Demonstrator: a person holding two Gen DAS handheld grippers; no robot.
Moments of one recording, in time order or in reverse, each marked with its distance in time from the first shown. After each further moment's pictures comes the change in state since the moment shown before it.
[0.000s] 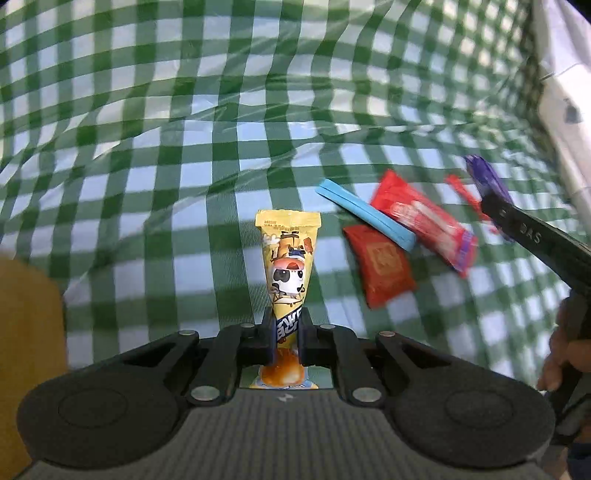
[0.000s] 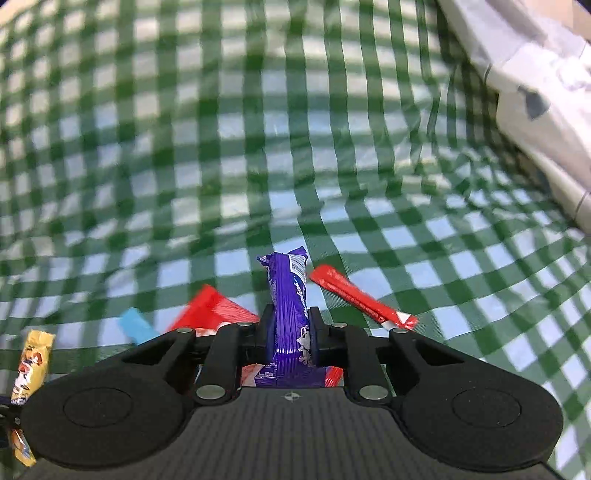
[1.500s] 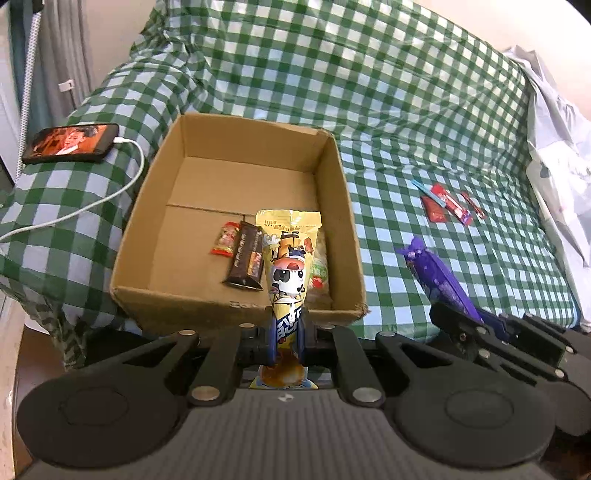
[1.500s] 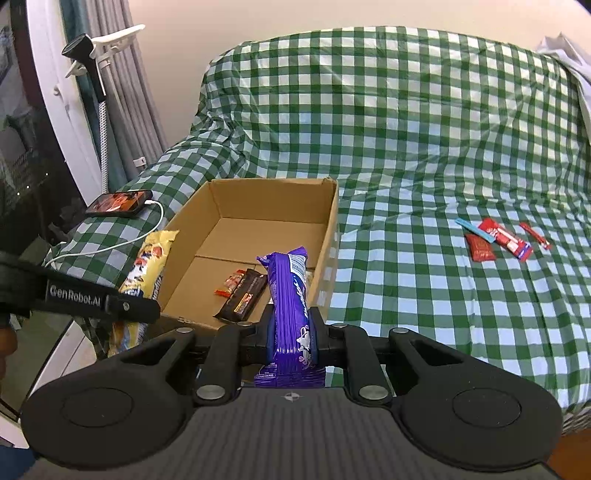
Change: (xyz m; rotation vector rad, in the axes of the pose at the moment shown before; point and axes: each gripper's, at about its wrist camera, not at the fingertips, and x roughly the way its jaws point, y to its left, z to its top) left arm -0.350 0.186 -0.276 -0.207 -0.175 0.092; right arm -0.410 0.244 -0.149 -0.270 0.074 0.447
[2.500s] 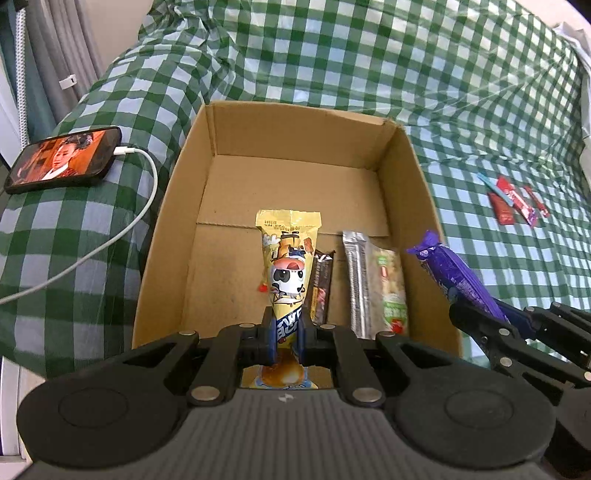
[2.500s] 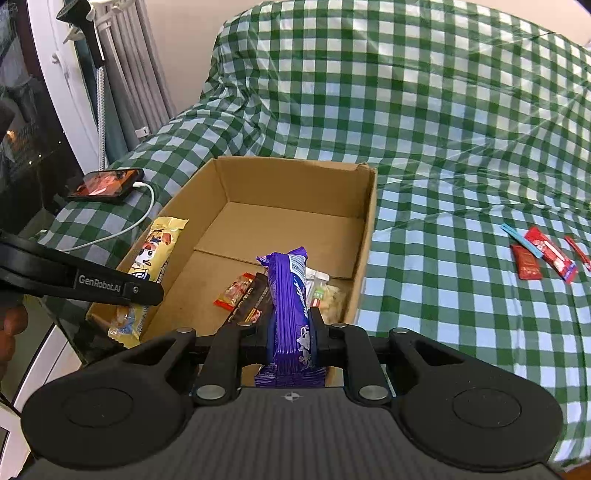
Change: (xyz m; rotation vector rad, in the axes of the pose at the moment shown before) left arm 0.103 0.039 0.070 0.035 0.093 0.121; right arm 0.114 -0.001 0.040 -0.045 0.106 0.042
